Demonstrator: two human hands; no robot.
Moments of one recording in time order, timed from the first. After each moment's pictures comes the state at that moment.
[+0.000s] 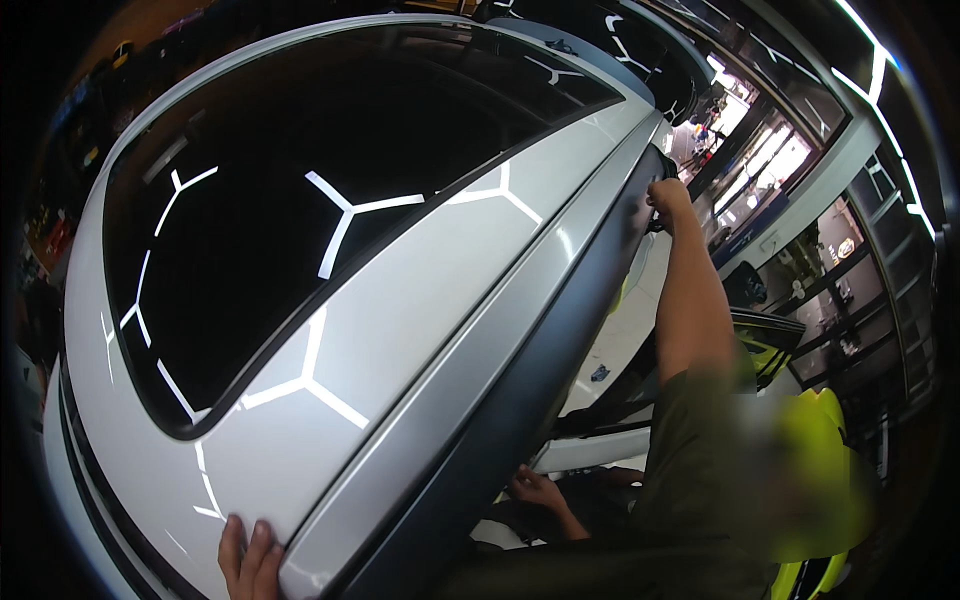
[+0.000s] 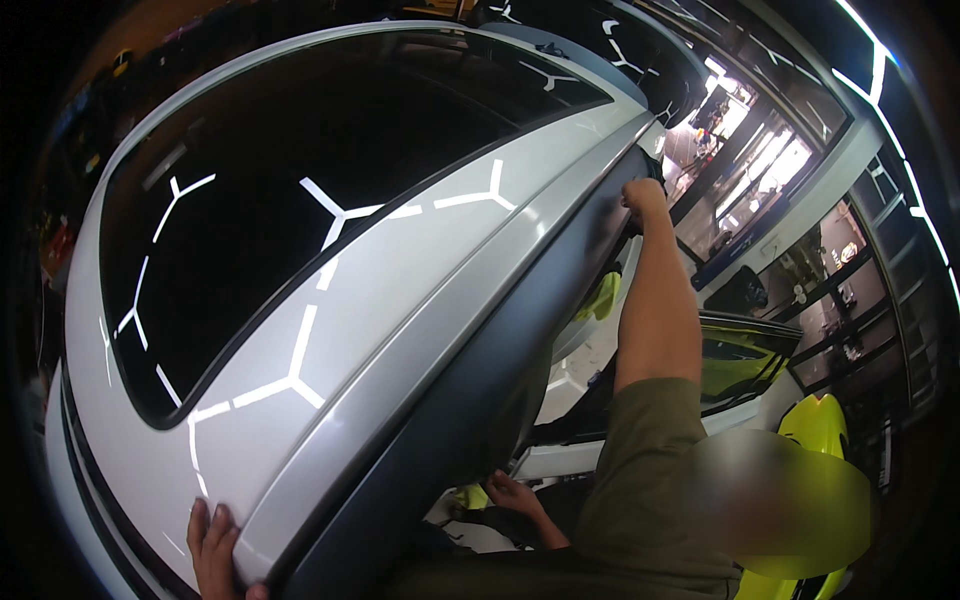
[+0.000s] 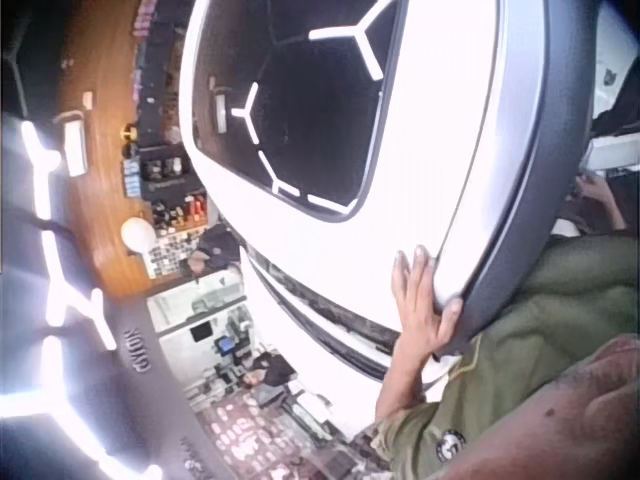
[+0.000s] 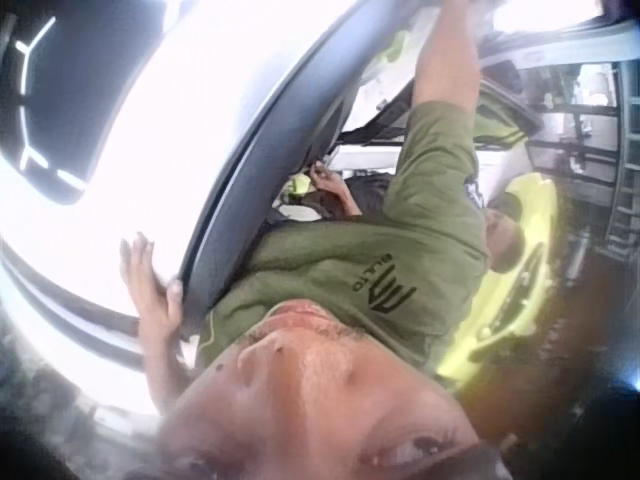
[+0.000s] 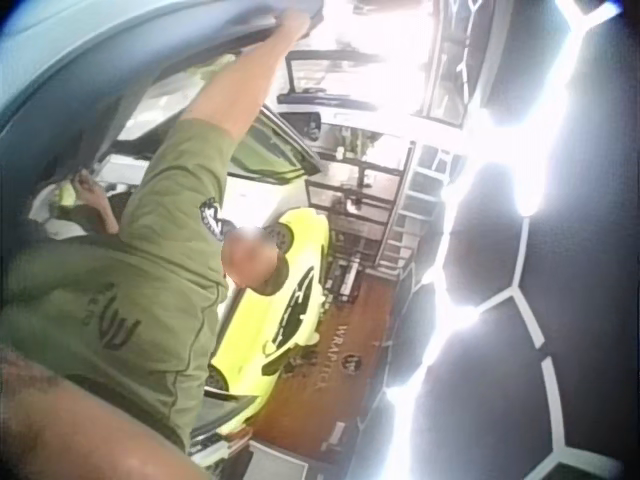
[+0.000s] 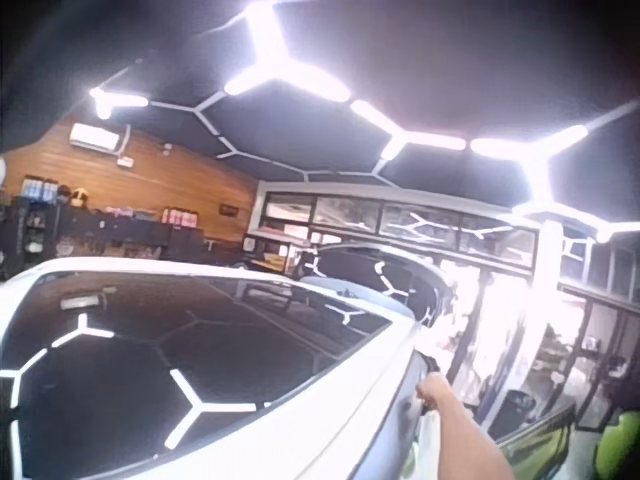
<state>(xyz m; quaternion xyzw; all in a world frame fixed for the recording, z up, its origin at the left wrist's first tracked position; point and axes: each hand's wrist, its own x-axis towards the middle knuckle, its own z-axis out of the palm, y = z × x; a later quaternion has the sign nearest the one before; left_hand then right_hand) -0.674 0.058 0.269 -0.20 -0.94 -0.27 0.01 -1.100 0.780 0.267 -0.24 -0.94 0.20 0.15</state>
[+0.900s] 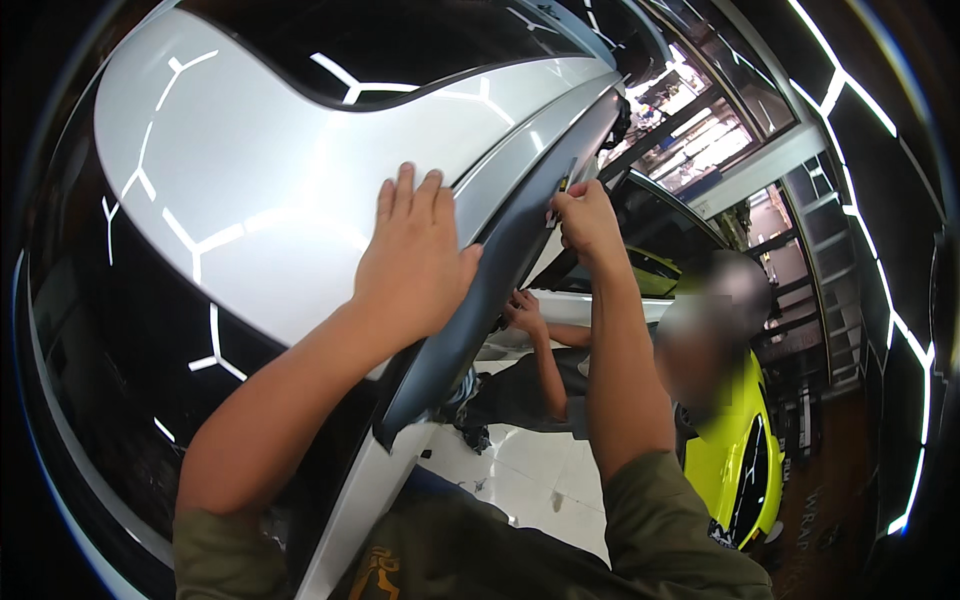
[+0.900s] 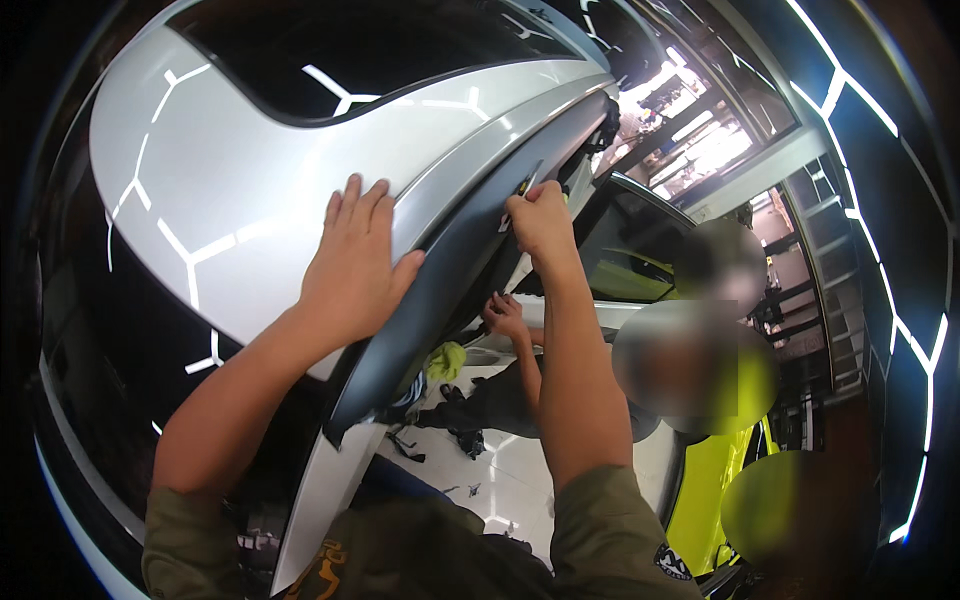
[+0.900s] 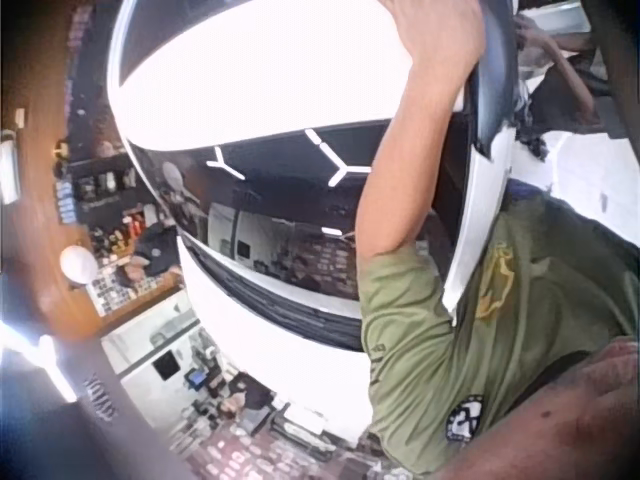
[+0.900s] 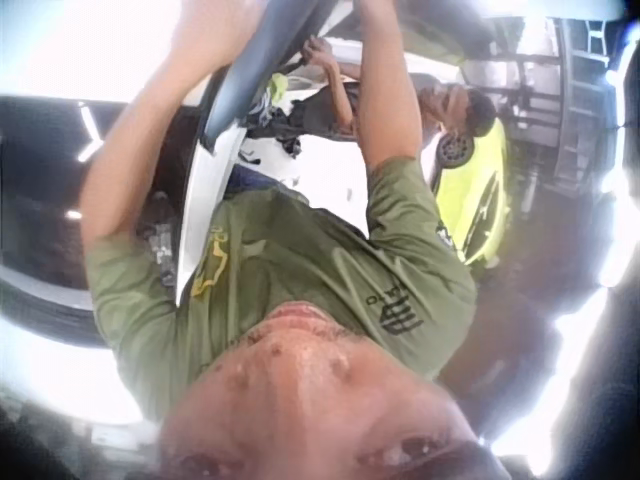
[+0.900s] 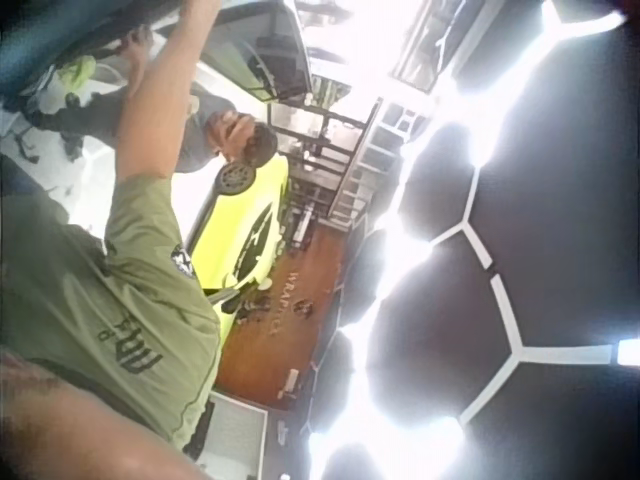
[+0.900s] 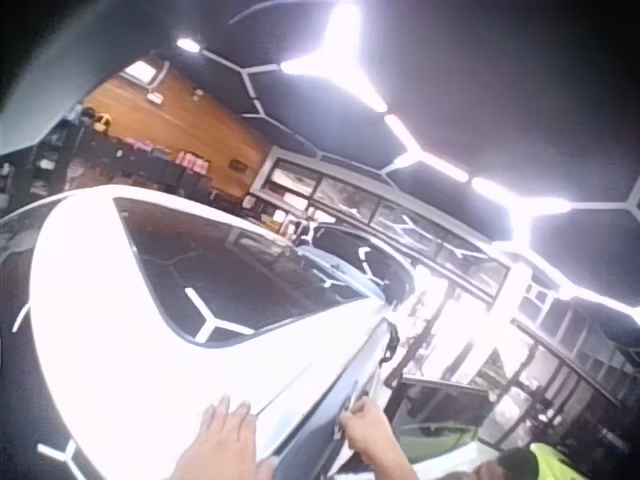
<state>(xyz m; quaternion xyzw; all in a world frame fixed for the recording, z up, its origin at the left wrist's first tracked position) -0.659 0.038 0.221 -0.30 -0.89 -0.29 0.16 -0.686 0.294 0.254 -0.22 -0.88 0.39 0.17</state>
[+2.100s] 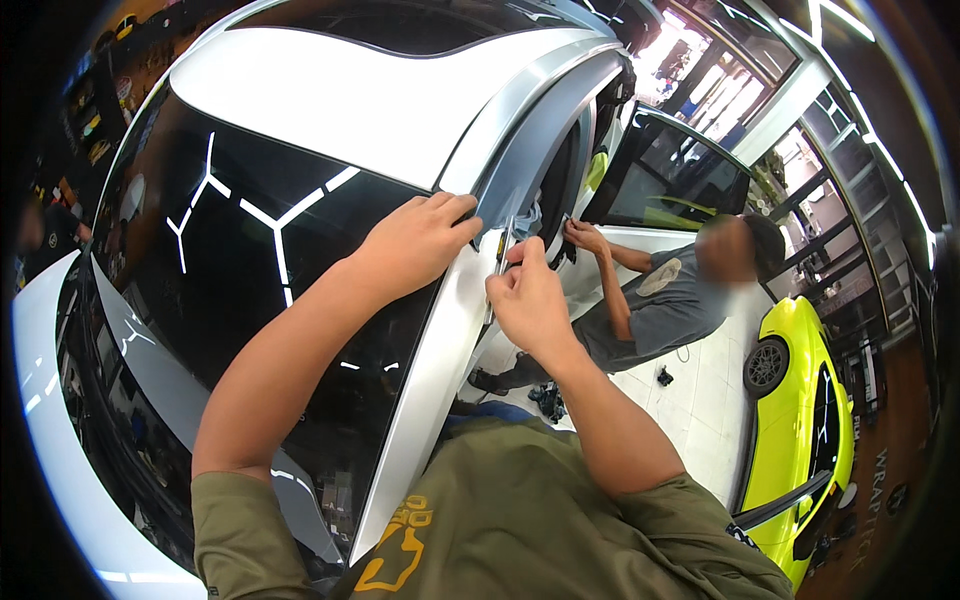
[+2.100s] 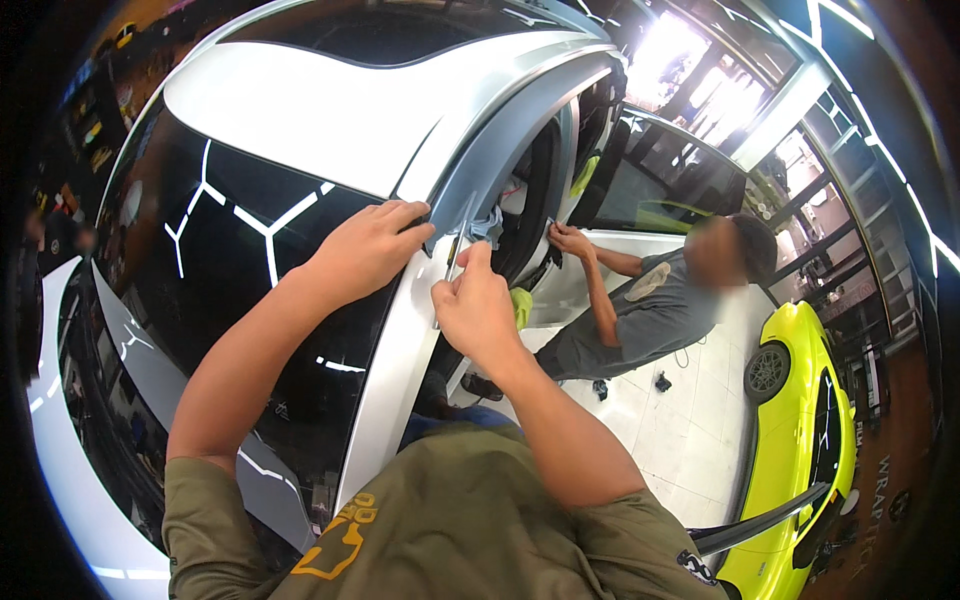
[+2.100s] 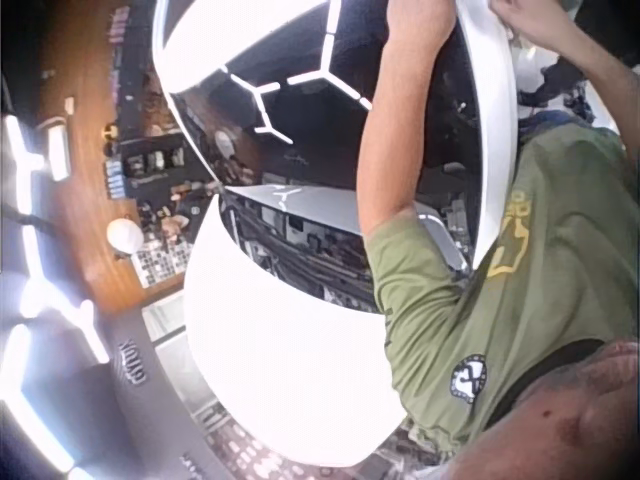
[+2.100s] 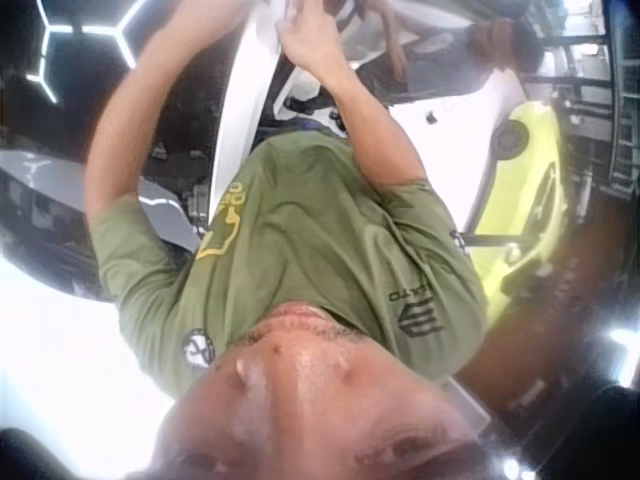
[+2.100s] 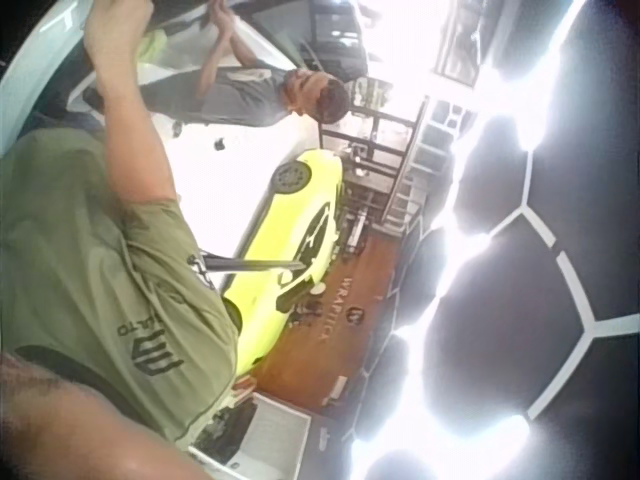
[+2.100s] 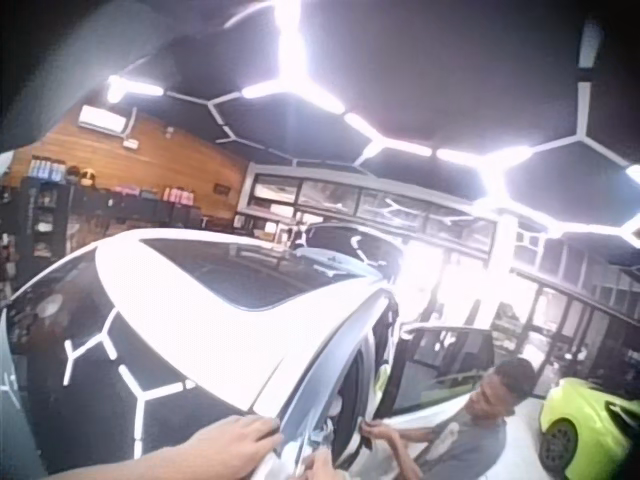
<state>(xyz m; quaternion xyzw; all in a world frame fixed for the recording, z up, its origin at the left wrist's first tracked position) -0.534 -0.105 0.203 -0.57 -0.77 -0.19 0.24 -0.414 0.050 0.202 -0.12 -0.90 0.39 0.14</state>
